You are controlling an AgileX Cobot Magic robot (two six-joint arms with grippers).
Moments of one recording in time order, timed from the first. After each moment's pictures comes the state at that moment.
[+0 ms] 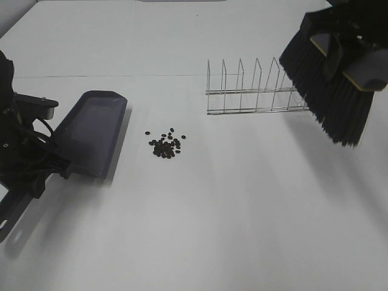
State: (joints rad) left arm -0.31 1.98 -1.00 -0.08 0.66 -0.21; right arm 0.21 1.65 -1.40 0.00 1.16 0.11
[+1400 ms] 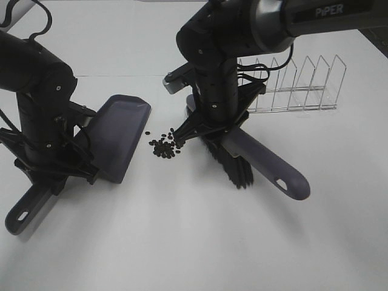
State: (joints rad) left arm -0.31 1.98 -1.00 -0.08 0.66 -0.21; right arm 0.63 2.20 -1.60 -0.34 0.99 0.31
